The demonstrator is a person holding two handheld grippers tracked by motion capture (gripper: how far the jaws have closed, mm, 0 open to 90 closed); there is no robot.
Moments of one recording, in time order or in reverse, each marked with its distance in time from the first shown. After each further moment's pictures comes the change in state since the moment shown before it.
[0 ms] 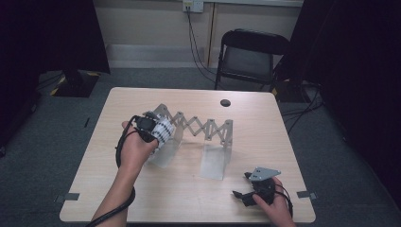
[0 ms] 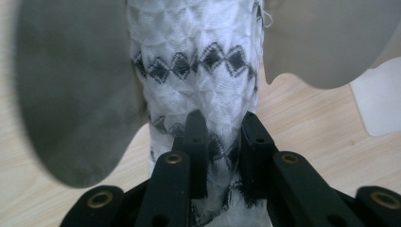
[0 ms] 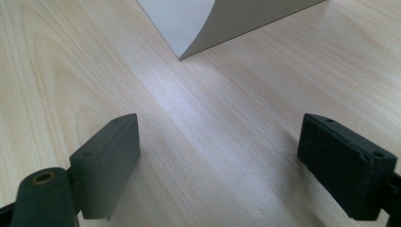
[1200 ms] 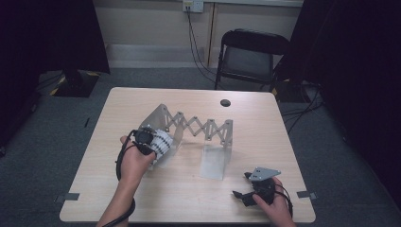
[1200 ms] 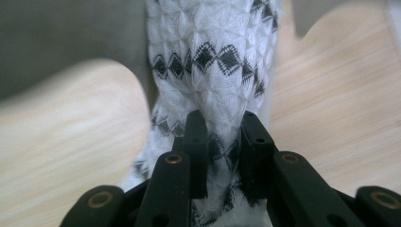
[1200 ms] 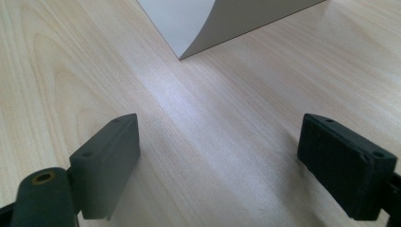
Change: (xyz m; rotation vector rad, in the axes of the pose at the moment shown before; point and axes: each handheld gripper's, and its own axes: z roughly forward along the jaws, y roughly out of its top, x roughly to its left) left arm 0.008 -0.026 0.017 -0.010 0.004 -0.022; right arm 0.000 0.000 0.000 0.000 0.000 -0.001
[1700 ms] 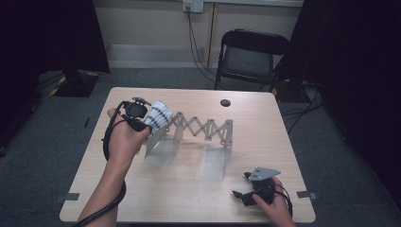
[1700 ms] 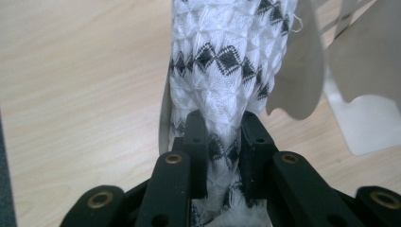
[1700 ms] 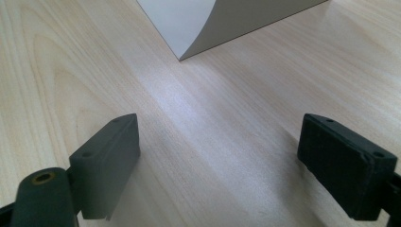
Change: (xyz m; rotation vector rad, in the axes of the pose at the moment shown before) left arm -0.009 0.045 -0.095 -0.152 0.064 0.063; right arm 0.000 0.000 0.001 -0.001 0.000 -0.001
